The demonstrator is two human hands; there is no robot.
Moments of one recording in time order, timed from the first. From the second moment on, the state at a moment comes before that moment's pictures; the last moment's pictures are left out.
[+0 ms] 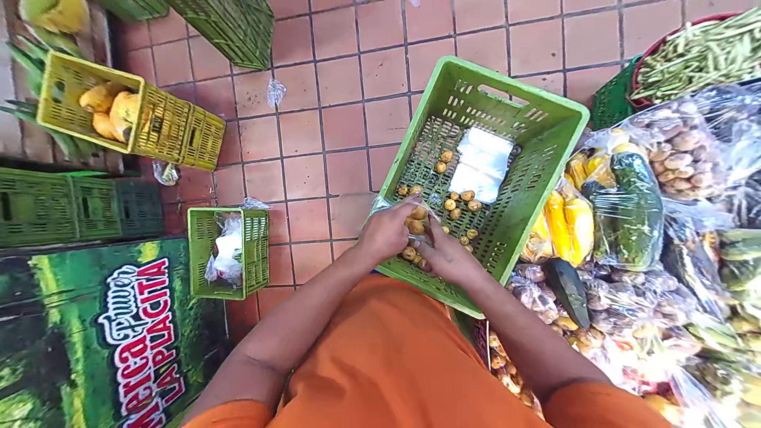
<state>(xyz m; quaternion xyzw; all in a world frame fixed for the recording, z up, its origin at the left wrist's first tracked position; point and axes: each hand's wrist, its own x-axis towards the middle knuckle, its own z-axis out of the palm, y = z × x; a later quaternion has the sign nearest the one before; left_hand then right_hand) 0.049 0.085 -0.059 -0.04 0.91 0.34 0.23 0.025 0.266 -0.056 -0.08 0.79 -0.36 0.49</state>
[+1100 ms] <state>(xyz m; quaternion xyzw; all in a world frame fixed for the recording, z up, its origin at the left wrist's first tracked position) 0.099 0.086 -0.069 -0.16 0.82 0.44 0.31 -0.024 0.284 -0.175 0.15 0.37 -0.76 0.52</state>
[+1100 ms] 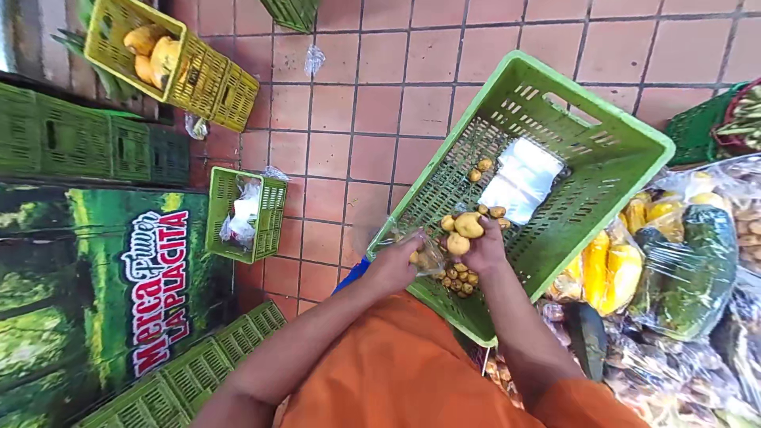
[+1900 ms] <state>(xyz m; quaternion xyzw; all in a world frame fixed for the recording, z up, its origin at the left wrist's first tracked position) 0.069 0.091 -0.086 -0.08 0.81 0.49 0.31 -0.070 0.330 -0.294 -0.02 0.91 -0.19 0.38</state>
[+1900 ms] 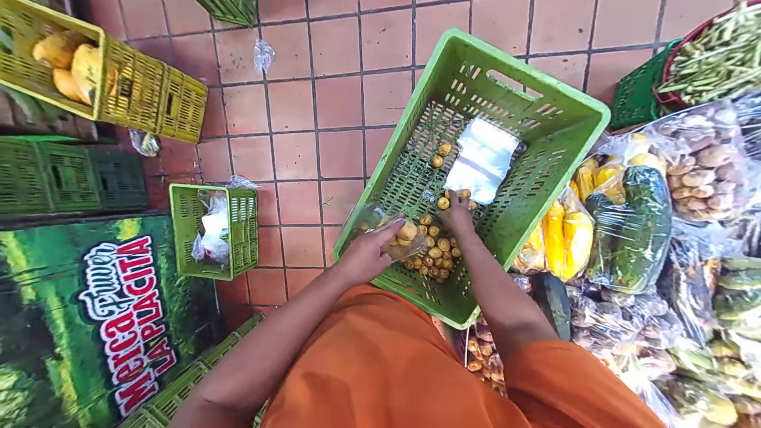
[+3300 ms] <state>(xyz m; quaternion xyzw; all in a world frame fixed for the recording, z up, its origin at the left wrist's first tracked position) 0.061 0.093 -0.125 -0.12 0.80 0.50 0.32 -0.138 0.339 -0.321 0.03 0.93 -0.13 0.34</state>
